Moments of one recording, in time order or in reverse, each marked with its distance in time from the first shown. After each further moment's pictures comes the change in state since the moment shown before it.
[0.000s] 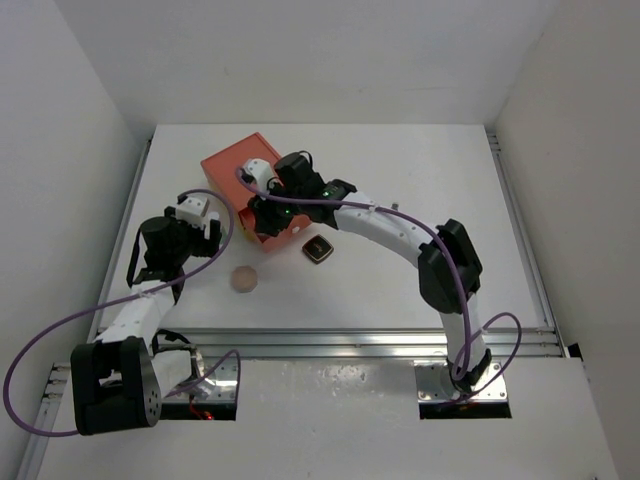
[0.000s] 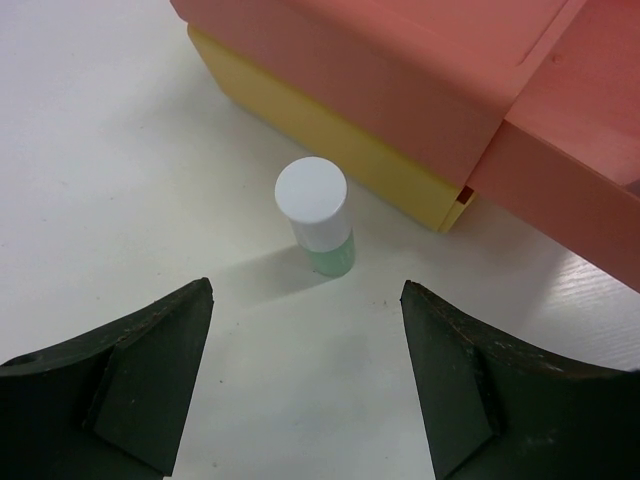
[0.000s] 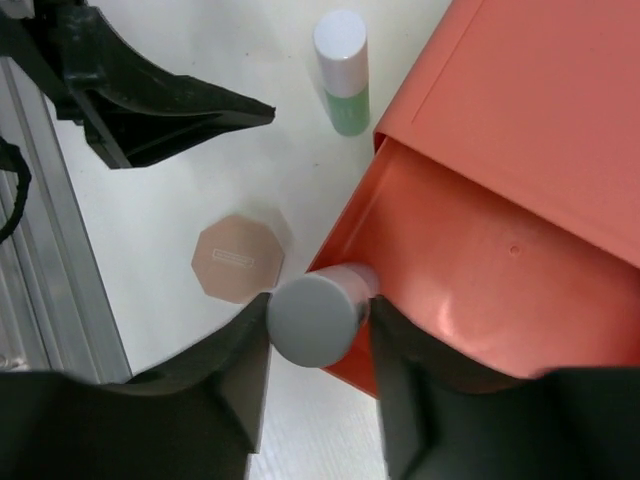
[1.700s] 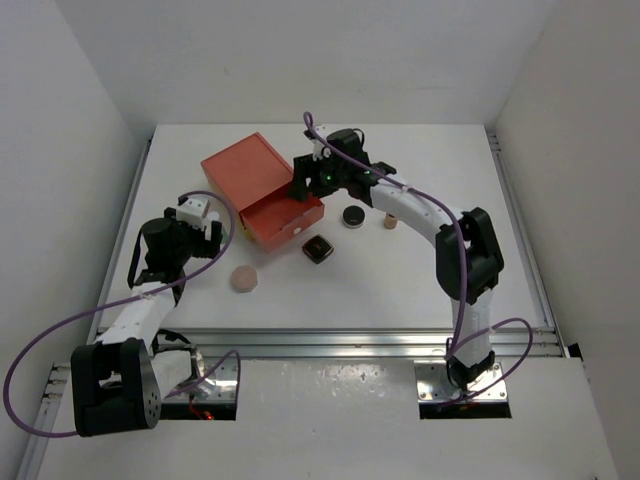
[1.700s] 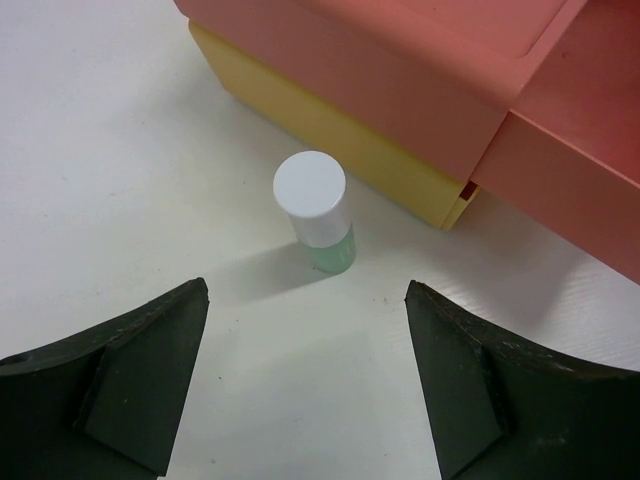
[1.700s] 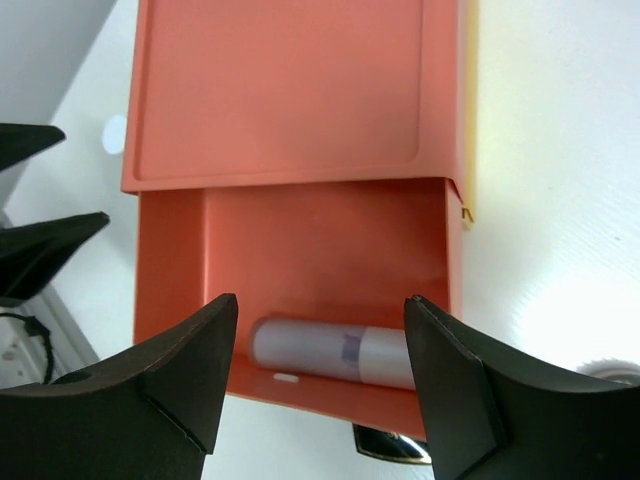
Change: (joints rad) left arm -0.008 -0.008 -0.014 0.008 -0.015 -0.002; right arm -0.254 -0.029 -0.115 0.148 -0.018 0.401
